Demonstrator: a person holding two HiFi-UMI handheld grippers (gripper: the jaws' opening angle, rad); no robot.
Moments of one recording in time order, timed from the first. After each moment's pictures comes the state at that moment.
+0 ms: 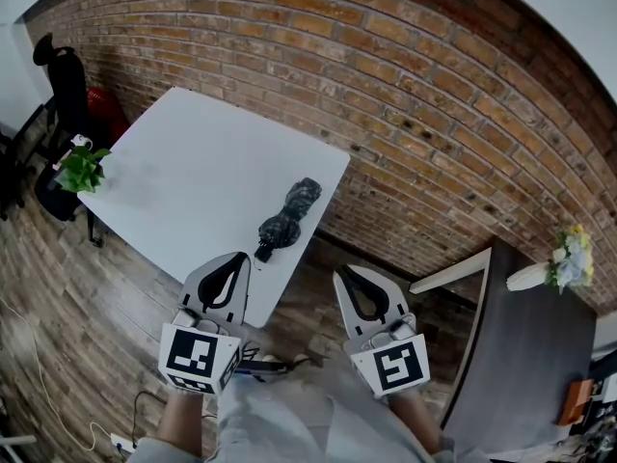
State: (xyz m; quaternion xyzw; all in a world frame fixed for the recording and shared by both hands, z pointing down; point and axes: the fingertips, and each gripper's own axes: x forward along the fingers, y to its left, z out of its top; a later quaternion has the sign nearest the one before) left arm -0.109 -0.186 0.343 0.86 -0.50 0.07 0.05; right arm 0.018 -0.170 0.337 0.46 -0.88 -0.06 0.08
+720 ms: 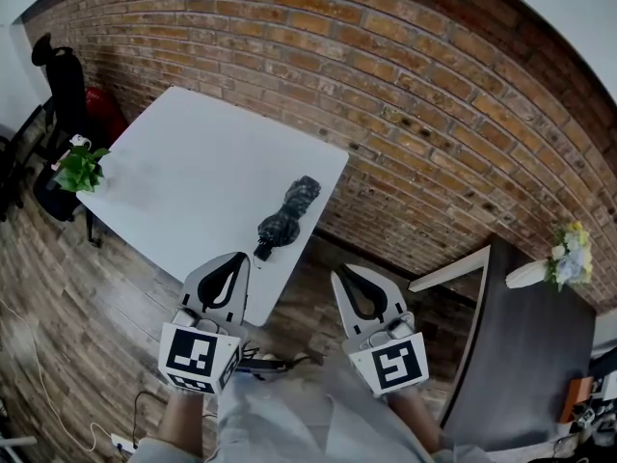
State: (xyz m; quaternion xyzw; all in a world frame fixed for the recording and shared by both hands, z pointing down) left arm -0.110 -0.183 0.346 0.86 -0.50 0.07 0.05; right arm 0.016 -0.167 0.339 0.46 -0.88 -0.06 0.09
